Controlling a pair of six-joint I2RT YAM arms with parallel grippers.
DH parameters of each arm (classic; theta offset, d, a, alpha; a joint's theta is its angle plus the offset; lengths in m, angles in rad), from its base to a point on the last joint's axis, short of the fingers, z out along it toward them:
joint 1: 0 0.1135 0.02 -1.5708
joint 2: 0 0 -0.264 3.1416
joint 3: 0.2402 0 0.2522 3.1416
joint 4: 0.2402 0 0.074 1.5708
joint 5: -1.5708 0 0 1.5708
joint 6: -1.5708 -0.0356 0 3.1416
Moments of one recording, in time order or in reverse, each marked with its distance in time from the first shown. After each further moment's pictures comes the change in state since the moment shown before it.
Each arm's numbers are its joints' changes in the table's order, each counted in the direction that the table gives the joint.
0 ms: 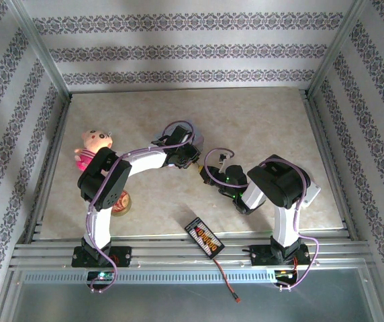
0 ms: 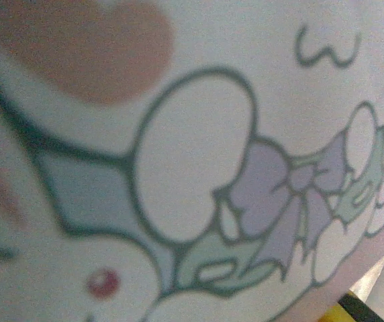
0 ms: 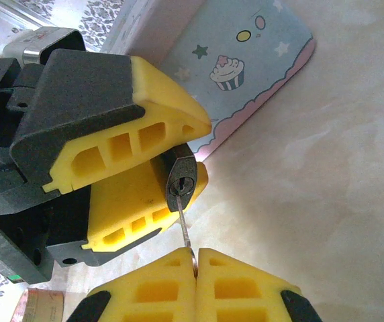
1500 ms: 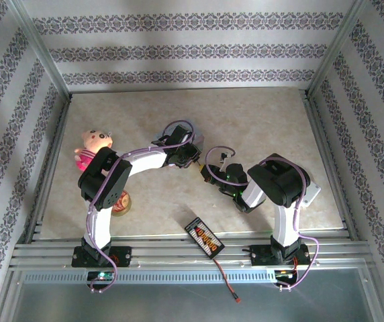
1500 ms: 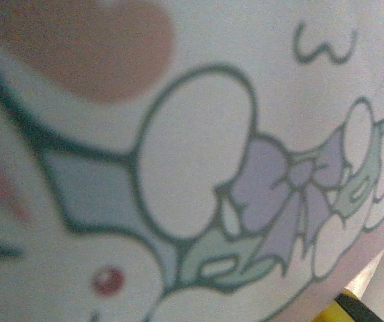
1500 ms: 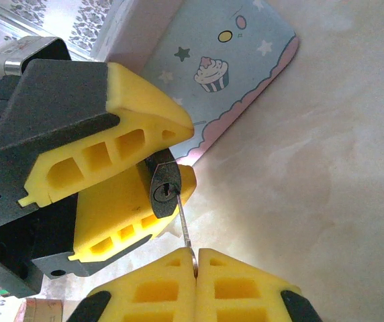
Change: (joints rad) left arm 0.000 0.006 0.000 -0.019 -0.006 0.005; right arm -0.020 0.012 0.016 0.017 0.012 -0.023
